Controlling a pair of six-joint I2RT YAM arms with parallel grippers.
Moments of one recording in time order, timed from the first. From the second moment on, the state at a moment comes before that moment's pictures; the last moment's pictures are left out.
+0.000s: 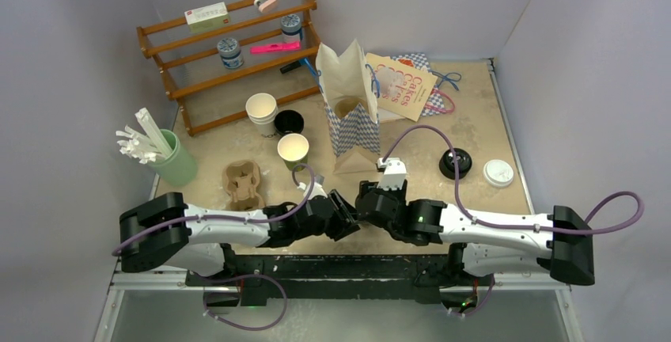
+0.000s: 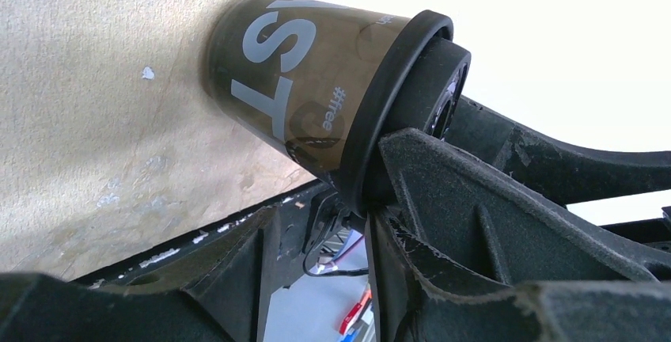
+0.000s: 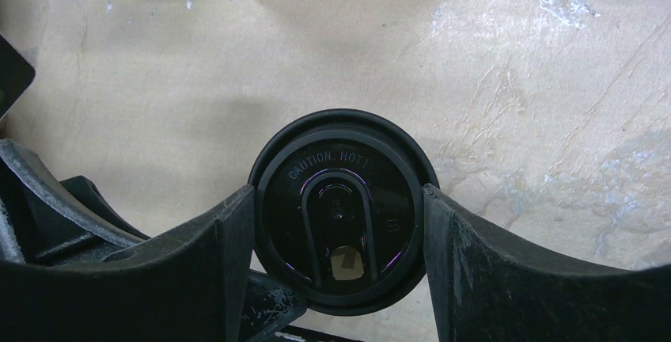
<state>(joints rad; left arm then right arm) -1.23 1.34 0.50 0.25 -0.19 -1.69 1.26 1.14 0.69 -0.55 0.67 0.99</state>
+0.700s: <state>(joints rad) -1.23 1.33 0.58 0.02 -0.25 -1.63 1.26 1.14 0.59 -0.28 0.73 1.02</state>
